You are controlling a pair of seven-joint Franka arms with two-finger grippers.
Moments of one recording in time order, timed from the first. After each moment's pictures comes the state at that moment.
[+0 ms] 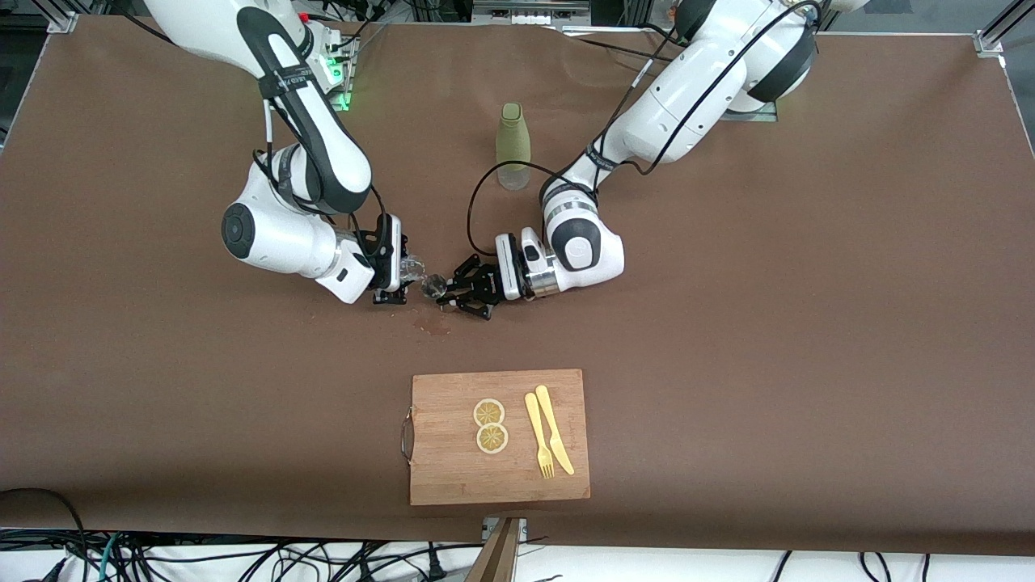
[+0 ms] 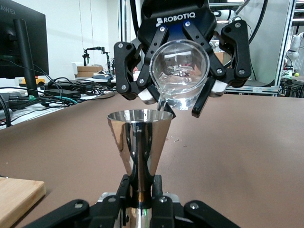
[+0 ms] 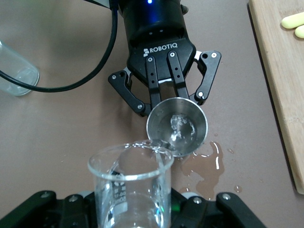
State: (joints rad) left arm -0.54 1.07 -0.26 -1.35 -2.14 2.40 2.66; right arm 0.39 0.41 0.00 -1.94 0.65 2.28 -1.62
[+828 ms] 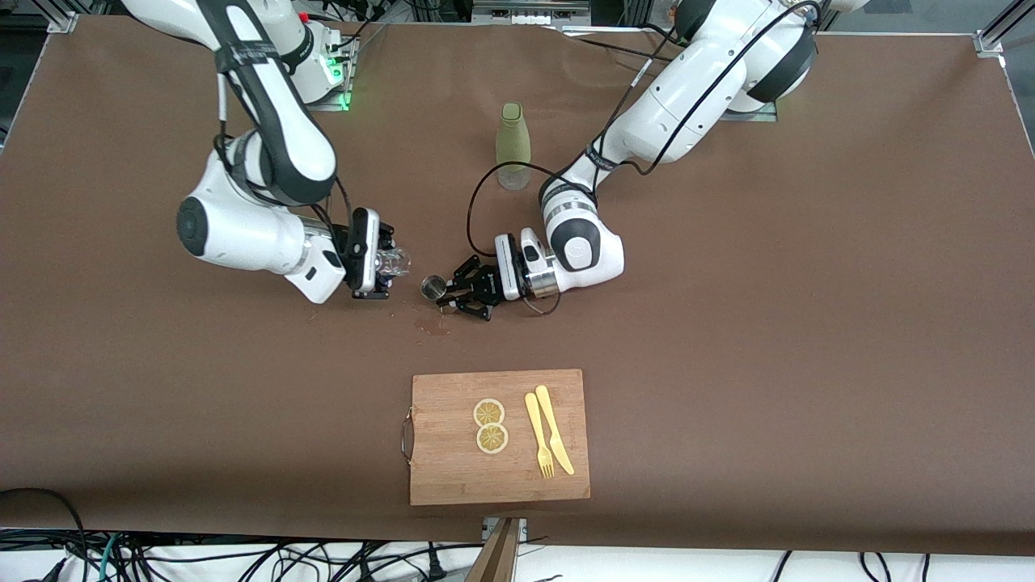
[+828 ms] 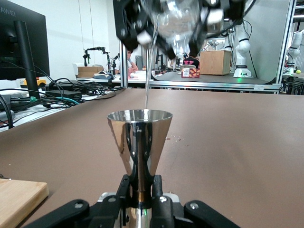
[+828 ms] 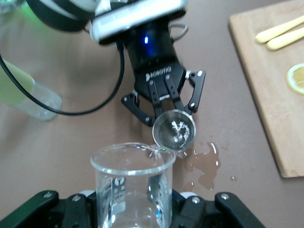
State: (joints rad) left arm -0.54 1.07 -0.26 -1.34 -2.14 2.41 2.67; right arm 0.33 0.33 -0.01 -1.90 0.69 2.12 -1.52
